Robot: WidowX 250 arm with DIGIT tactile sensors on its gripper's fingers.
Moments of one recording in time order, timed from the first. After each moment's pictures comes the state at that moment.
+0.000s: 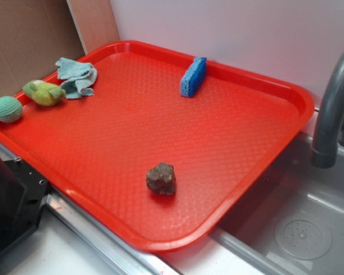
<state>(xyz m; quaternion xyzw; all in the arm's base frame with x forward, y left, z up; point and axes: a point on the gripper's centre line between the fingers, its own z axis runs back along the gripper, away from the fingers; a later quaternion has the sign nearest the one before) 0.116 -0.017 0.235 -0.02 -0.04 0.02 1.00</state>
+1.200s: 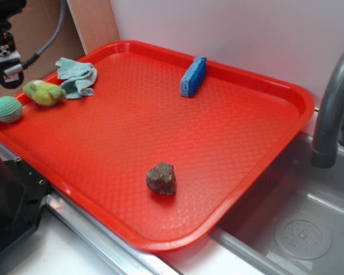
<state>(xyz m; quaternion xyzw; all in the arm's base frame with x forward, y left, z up) 0.120 0.066 0.134 0.08 0.05 -0.07 0.99</state>
